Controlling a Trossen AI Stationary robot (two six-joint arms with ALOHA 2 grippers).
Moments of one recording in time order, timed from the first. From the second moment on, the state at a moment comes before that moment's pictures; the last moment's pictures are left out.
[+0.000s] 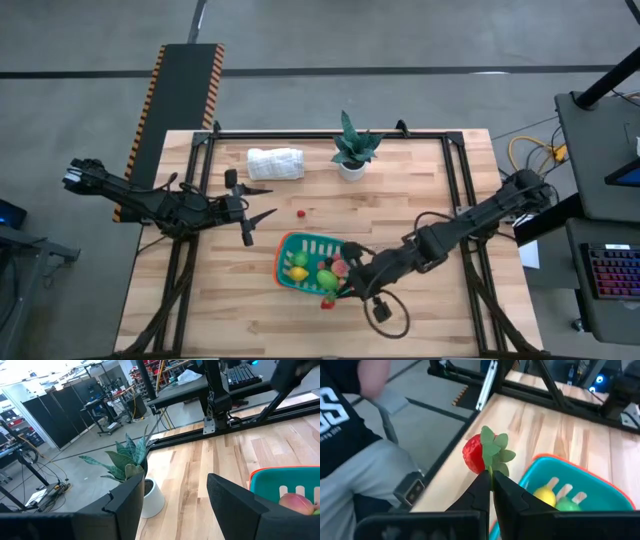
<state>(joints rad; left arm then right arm) -0.34 0.80 0.63 0.04 -0.67 0.27 0.48 1.59 1.28 -0.21 0.03 0.00</state>
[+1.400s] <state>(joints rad) -0.34 0.80 0.63 0.04 -0.67 0.28 0.35 1.78 1.31 -0.64 0.32 0.21</state>
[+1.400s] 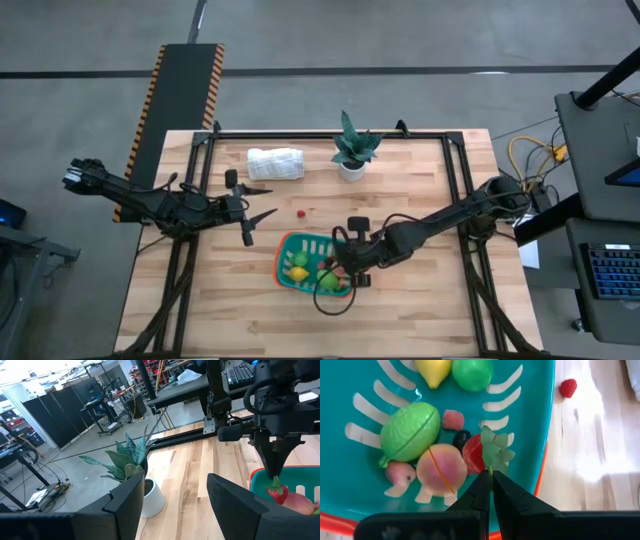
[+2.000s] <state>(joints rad) -0.34 0.80 0.63 0.04 -0.67 0.28 0.35 1.78 1.31 -0.66 0.32 0.20</state>
